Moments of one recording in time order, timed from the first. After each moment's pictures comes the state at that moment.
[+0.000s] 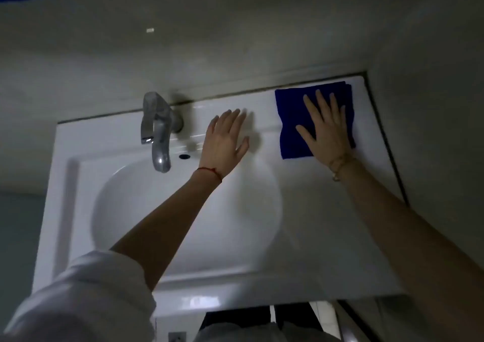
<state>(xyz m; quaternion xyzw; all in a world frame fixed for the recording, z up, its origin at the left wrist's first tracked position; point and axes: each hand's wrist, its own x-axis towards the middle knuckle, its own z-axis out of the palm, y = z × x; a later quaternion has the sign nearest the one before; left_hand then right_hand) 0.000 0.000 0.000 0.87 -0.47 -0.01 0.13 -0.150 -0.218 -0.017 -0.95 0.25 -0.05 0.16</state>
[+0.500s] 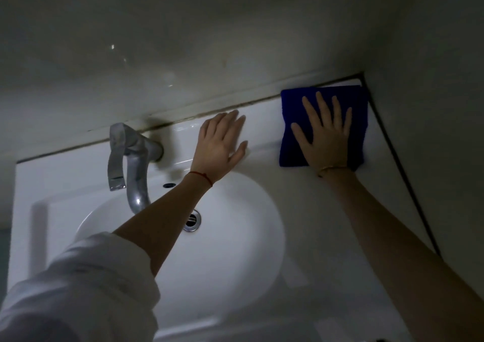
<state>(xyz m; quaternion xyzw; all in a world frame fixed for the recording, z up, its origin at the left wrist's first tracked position) 0.051 -0.042 -0.045 0.81 -0.56 0.07 0.14 -0.126 -0.232 -0.048 -0.92 0.37 -0.11 0.10</state>
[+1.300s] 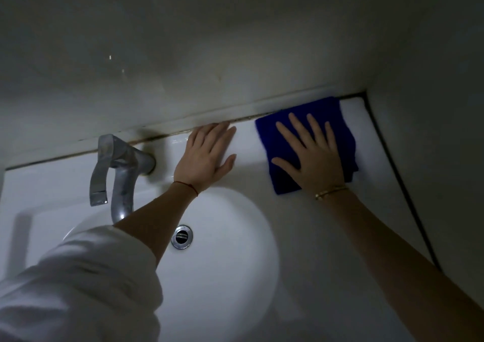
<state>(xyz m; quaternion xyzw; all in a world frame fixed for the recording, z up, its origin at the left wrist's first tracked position) 0.079 -0.040 -0.059 0.79 -0.58 0.14 0.12 -0.120 -0.232 -0.050 -0.97 0.22 -0.08 0.04</state>
